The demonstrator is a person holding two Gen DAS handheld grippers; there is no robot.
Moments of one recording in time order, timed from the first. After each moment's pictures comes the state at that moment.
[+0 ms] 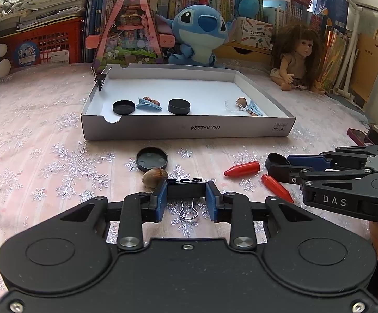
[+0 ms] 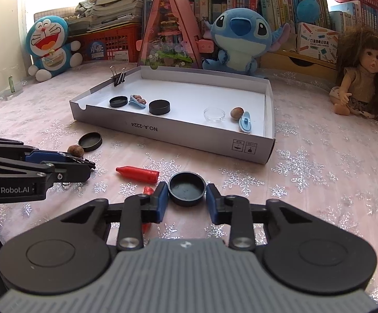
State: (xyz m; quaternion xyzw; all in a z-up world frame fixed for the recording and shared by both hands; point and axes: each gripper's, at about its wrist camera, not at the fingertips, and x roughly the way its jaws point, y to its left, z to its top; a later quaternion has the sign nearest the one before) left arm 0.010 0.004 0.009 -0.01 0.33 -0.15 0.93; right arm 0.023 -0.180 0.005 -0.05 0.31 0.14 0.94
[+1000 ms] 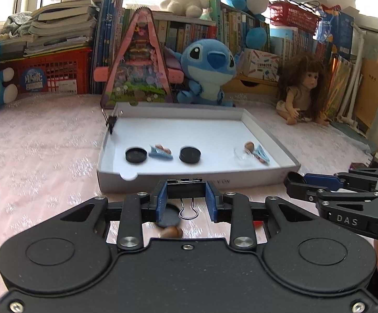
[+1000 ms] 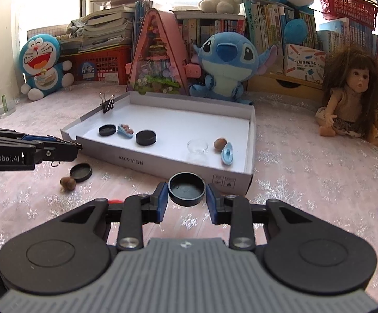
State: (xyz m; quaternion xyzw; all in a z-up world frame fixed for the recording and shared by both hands) left arm 0.034 0.017 0.053 -0.02 0.28 -0.13 0.95; right arm 0.031 -0.191 0.035 -0.04 0.27 0.12 0.96
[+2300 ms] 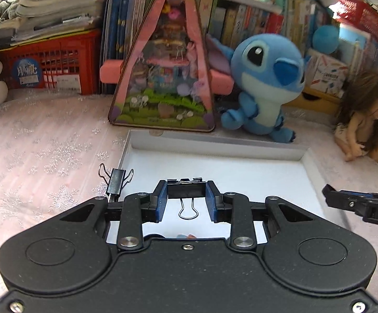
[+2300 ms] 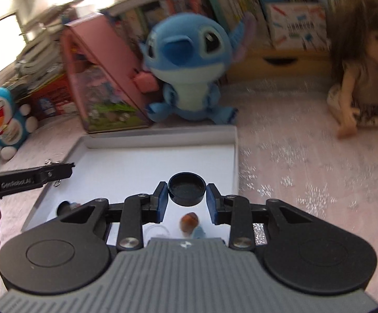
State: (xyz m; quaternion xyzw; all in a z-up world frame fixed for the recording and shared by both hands) left arm 0.236 0.006 0.061 -0.05 0.37 -0.06 0.93; right arm 0.209 -0.237 0.053 0.09 0.37 0.10 0.92
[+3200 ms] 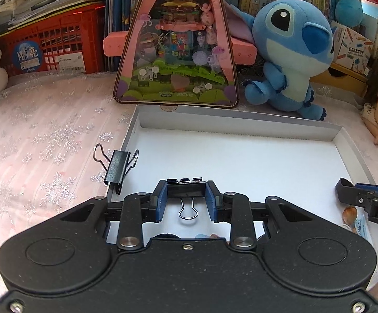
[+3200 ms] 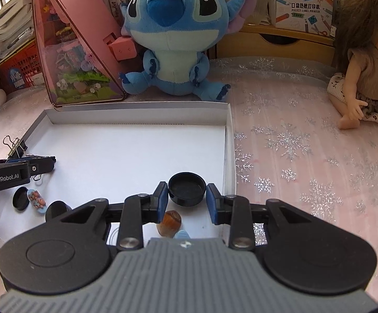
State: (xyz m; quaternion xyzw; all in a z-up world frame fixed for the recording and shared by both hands) left arm 0.262 0.003 0.023 -0.02 0.40 -0.03 0.92; right arm 0.233 -0.214 0.024 0.03 0.41 0.06 0.91
